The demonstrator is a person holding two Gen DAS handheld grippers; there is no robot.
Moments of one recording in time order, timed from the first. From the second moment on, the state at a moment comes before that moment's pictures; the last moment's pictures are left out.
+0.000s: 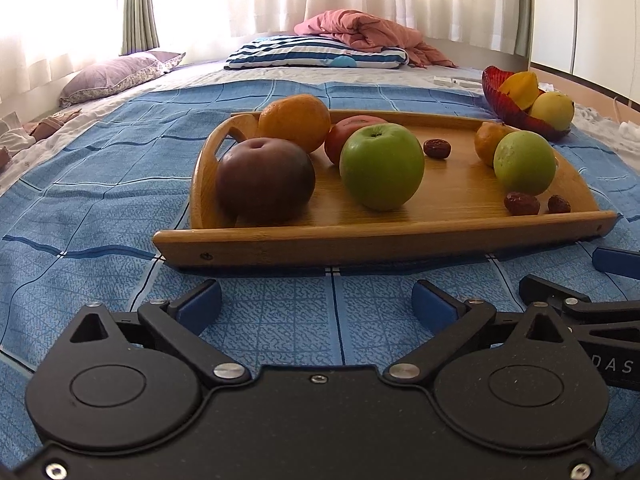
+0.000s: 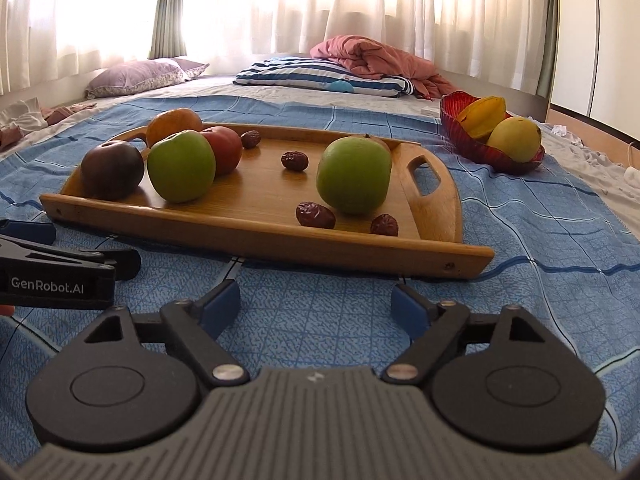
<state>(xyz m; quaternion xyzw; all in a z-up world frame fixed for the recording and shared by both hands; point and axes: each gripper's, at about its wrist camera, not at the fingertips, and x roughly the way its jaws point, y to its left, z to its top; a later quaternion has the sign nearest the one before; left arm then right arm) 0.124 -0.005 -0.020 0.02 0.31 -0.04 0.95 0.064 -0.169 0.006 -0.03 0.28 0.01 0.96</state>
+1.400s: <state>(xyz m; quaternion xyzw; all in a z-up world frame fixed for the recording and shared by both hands) 0.120 -0.004 -0.023 0.01 0.30 -0.04 0.95 0.067 -0.170 0.004 -0.02 0.29 0.01 0.96</state>
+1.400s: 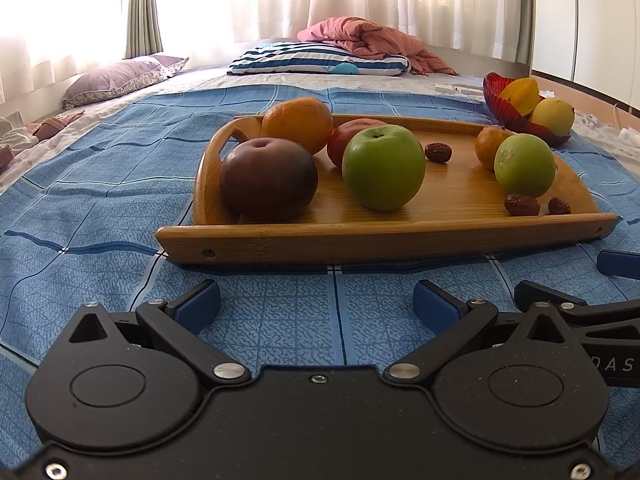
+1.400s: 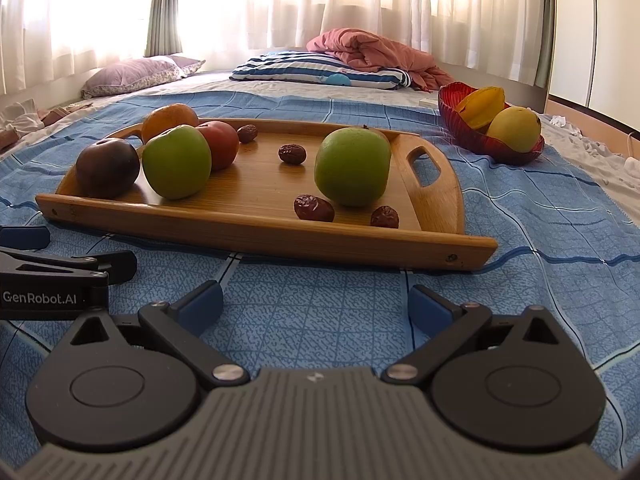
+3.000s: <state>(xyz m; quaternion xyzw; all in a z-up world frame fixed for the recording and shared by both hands) 0.120 -0.005 -0.025 0.02 0.30 -0.04 0.95 0.067 -0.170 0.004 -0.02 0.29 0.01 0.96</state>
